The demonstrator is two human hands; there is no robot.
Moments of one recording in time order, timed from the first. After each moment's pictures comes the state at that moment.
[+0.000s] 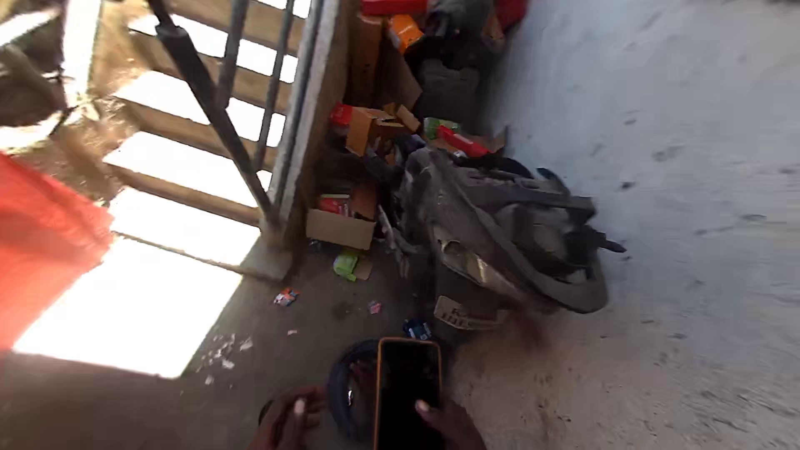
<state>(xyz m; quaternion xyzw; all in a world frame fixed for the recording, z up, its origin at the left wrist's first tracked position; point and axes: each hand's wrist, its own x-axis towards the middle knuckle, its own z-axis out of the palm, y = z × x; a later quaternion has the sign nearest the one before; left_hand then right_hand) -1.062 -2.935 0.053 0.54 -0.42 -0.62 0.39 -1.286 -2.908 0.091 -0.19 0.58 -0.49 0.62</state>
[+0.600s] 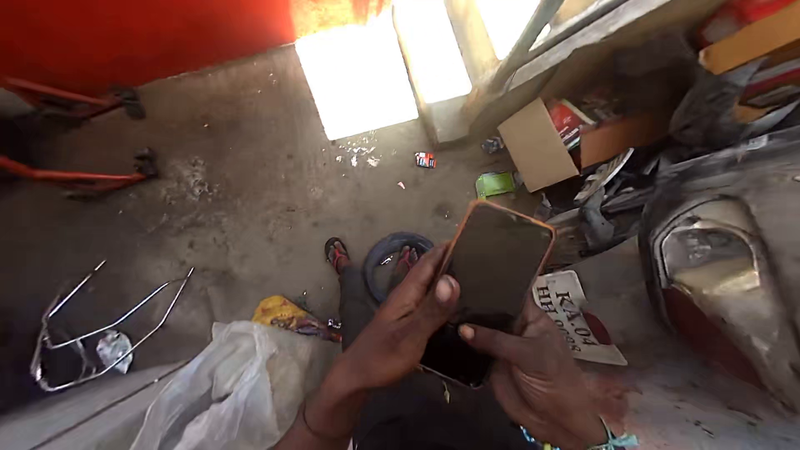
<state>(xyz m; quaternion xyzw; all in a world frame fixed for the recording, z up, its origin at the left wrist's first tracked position) -1.236 -2.798 0.047 0.51 -0.25 -0.50 0.65 -1.365 -2.896 0.062 -0.34 0.38 -0.19 0.84</state>
